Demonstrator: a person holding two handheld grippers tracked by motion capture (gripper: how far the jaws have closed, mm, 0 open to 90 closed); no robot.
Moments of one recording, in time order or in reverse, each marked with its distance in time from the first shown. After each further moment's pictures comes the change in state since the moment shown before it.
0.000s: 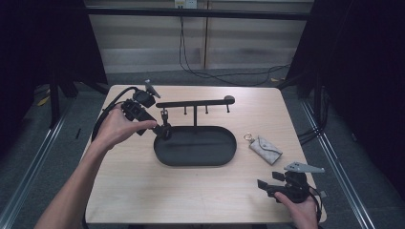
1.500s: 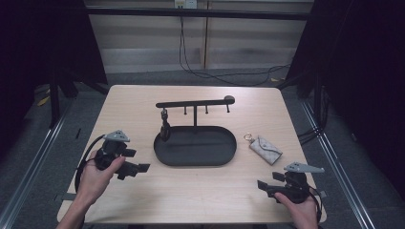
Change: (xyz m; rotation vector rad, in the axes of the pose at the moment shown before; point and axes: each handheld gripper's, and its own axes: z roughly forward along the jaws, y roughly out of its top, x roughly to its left) left arm -0.011 -0.144 0.036 -0.327 -0.064 0.030; right arm 0.000 -0.001 0.000 0.012 0.003 0.004
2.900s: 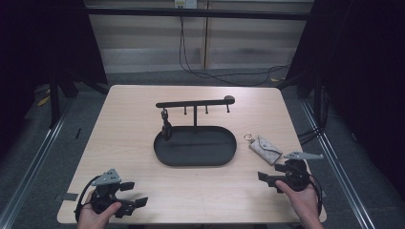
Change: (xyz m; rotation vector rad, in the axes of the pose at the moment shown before) left arm -0.029 -0.092 0.016 -0.123 -0.049 -0.068; right arm -0.013 0.028 0.006 0.038 0.004 0.023
